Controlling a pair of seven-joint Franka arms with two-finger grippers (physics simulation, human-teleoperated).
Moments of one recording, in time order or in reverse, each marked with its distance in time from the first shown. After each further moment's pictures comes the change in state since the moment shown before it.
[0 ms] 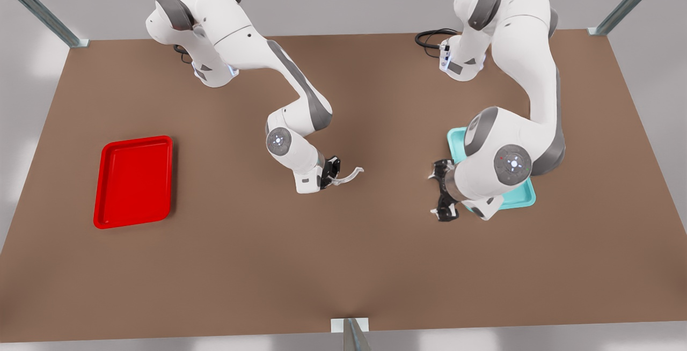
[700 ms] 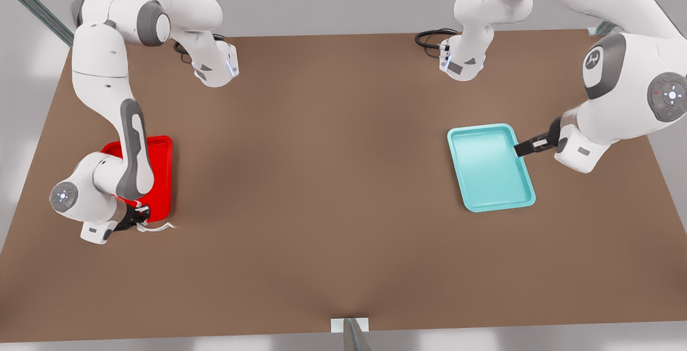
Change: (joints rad) left arm 0.279 -0.327 -0.025 -0.222 0.040 -0.252 1.466; right arm -0.858 0.020 -0.027 -0.034 -0.433 -0.143 -0.294
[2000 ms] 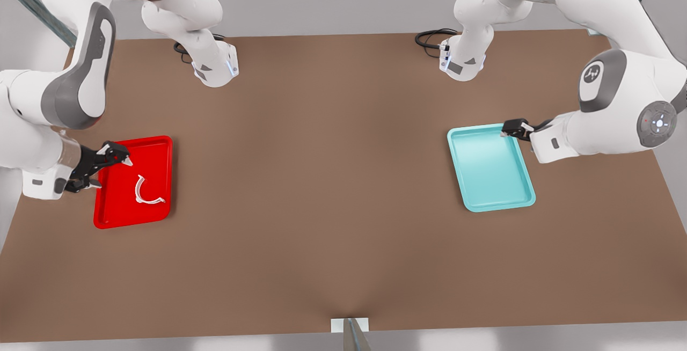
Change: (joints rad) left arm 0.021 0.045 -0.032 0.009 -0.091 -0.097 0.638; right arm 0.158 -0.357 -0.061 0.305 -0.054 -0.779 0.041
